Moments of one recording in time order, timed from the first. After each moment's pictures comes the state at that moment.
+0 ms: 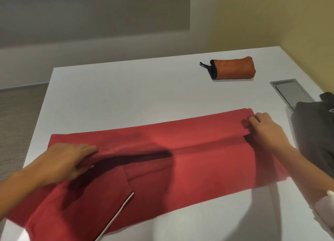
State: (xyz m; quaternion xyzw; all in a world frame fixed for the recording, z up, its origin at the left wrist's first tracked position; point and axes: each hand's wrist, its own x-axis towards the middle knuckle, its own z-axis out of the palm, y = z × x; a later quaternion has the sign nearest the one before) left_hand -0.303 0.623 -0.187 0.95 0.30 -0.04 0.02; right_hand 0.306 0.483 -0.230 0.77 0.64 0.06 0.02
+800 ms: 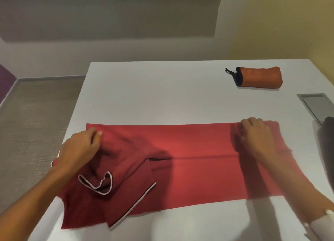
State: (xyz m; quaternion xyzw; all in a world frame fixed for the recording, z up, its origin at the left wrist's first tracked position) left_hand -0.326 0.596 -0.194 0.72 0.68 0.08 0.11; right_hand 0.185 0.521 -0.215 0.79 0.61 0.06 -0.01
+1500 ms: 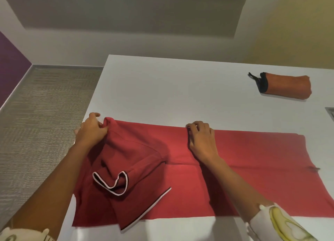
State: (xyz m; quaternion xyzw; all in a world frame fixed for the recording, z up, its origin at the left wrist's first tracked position) left_hand -0.358 0.654 -0.230 0.55 0.78 0.11 0.28; right_hand -0.006 0.588 -0.274 0.70 0.70 -0.02 -0.15
